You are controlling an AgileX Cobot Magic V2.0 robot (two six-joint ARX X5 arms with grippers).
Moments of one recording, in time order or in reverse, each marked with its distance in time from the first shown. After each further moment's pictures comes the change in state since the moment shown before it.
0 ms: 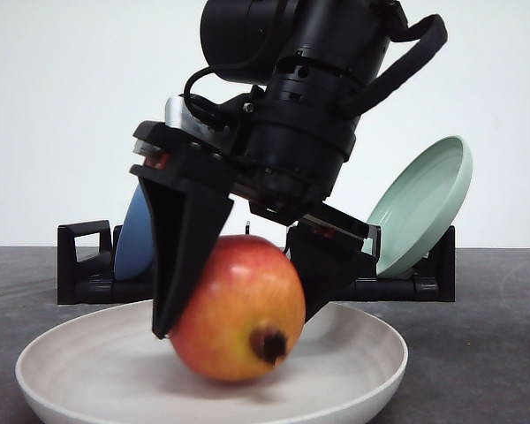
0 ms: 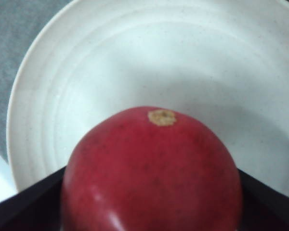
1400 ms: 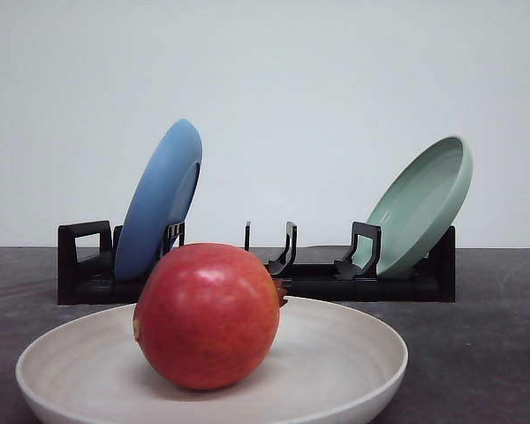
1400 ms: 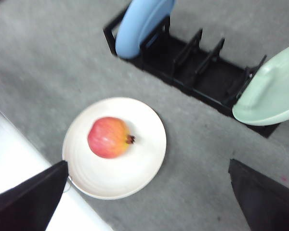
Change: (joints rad) left_arx 0.000 0.000 0.000 0.034 -0.029 0.000; right_arx -0.039 -1.007 0.047 -0.410 0.311 -0.050
